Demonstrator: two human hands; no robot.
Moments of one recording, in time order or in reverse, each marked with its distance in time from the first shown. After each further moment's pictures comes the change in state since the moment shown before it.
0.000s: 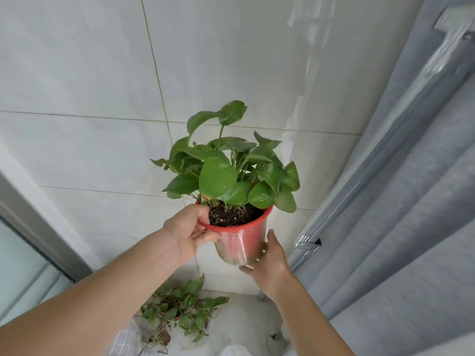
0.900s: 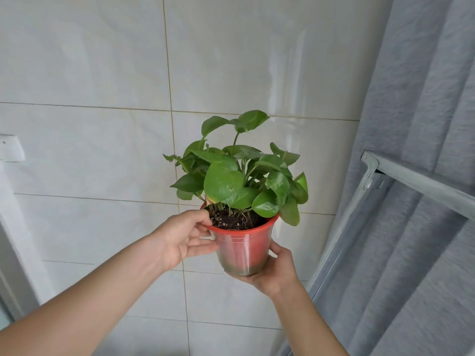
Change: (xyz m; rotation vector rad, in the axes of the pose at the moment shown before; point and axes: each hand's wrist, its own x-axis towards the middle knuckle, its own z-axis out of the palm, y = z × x) left_hand -0.099 0.139 -0.007 0.204 -0.328 0.291; right_hand -0.079 -0.115 0.105 0.309 -0.320 0.016
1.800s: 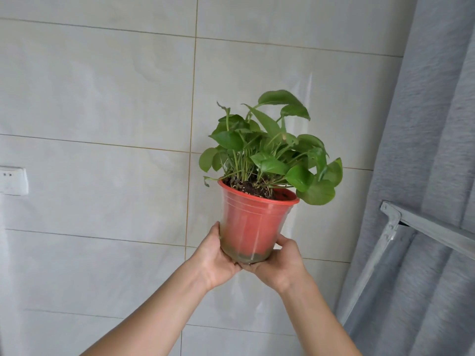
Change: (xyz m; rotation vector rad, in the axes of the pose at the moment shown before) left_hand 0.056 0.033 0.009 -0.500 -0.307 -0.039; right_hand 0.002 -0.015 0.129 -0.078 -0.108 -0.165
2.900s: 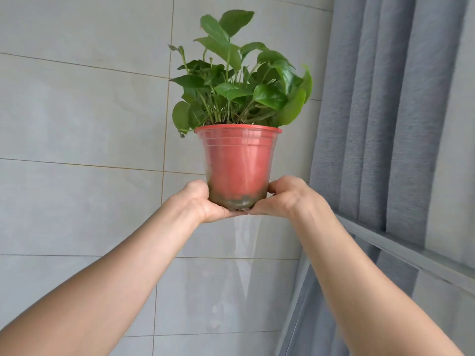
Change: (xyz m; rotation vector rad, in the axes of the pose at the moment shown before) left_hand -0.108 0.066 0.118 -0.087 -0.262 -0.104; right_hand -0.162 -0.057 0.130 -0.188 0.119 -0.016
